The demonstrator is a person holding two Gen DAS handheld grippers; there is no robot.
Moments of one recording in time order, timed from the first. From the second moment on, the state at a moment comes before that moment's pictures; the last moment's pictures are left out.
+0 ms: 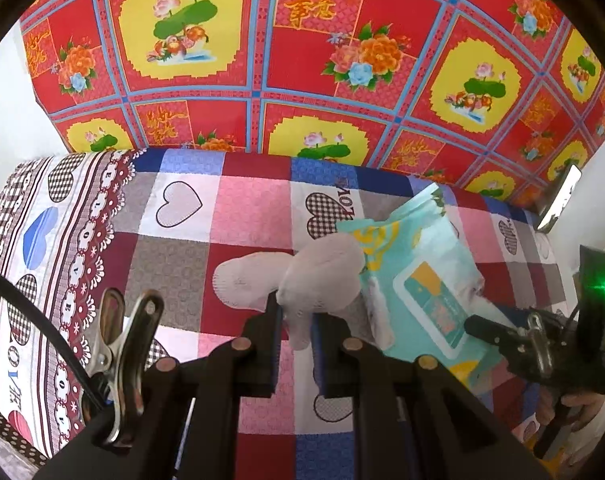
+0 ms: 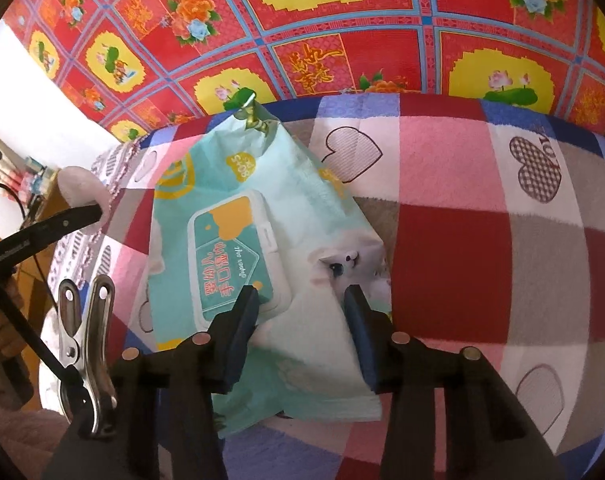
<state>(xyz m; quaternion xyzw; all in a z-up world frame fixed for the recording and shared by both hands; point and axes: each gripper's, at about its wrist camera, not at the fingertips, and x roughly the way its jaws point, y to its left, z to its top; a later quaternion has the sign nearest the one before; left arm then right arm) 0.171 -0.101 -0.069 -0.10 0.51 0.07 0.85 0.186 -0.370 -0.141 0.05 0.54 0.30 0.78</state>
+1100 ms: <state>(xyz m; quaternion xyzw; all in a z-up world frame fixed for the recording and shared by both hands) 0.121 -0.061 -0.036 -0.11 0.47 0.09 0.87 0.108 -0.352 -0.093 0.26 0.48 0.37 0.75</state>
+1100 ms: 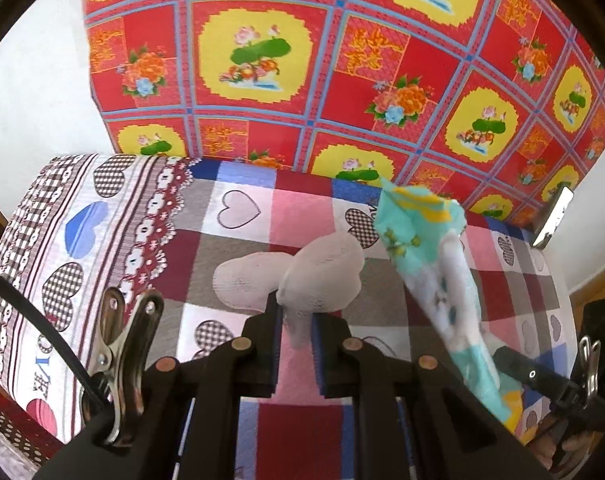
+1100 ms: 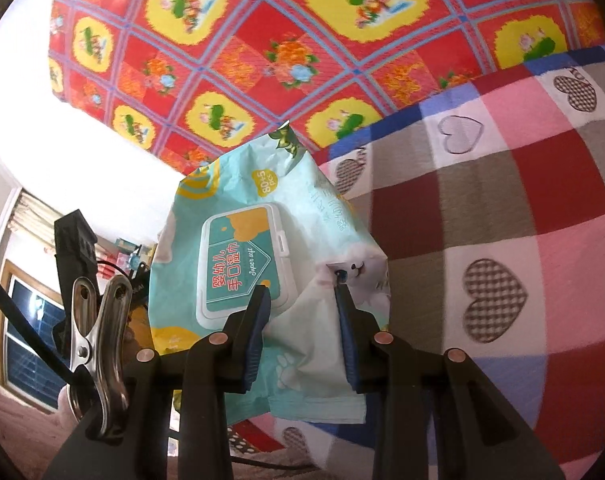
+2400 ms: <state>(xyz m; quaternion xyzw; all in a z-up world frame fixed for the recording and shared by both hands) -0.116 0.111 0.033 -0.16 0.38 0.19 0.89 0.011 -0.148 0.013 0.19 0.43 0.49 0.73</state>
